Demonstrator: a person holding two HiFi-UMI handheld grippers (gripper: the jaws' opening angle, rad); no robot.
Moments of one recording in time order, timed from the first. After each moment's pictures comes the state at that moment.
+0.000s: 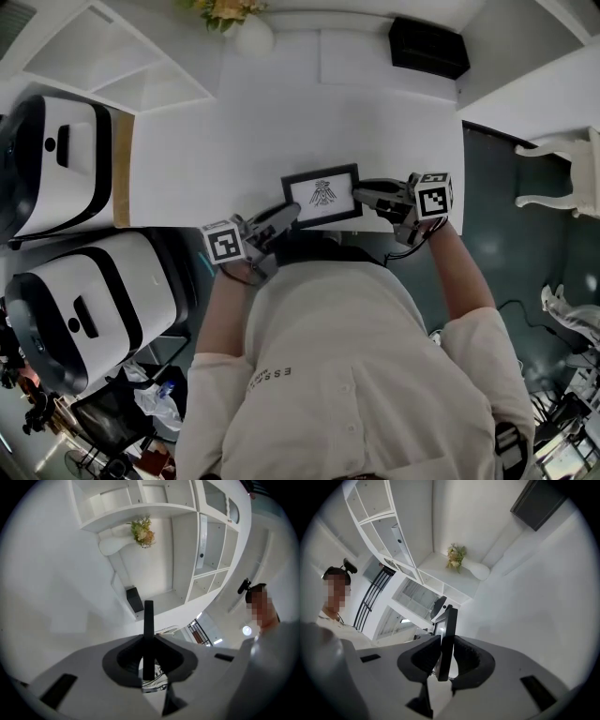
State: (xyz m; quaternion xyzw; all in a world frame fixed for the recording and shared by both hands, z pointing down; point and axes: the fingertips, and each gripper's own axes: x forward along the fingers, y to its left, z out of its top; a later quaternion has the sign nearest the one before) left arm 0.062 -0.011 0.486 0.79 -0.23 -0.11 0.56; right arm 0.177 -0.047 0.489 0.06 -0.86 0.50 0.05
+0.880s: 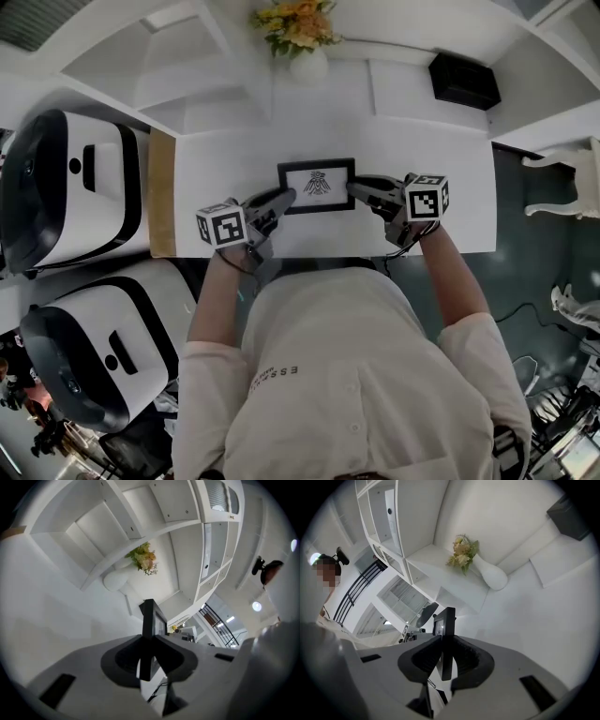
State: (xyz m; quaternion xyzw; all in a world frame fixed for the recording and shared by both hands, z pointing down) left arm -0.118 -0.115 0.478 0.83 -0.26 0.00 0.49; right arm 0.000 -0.128 0.463 0.15 -0.88 0.46 0.05
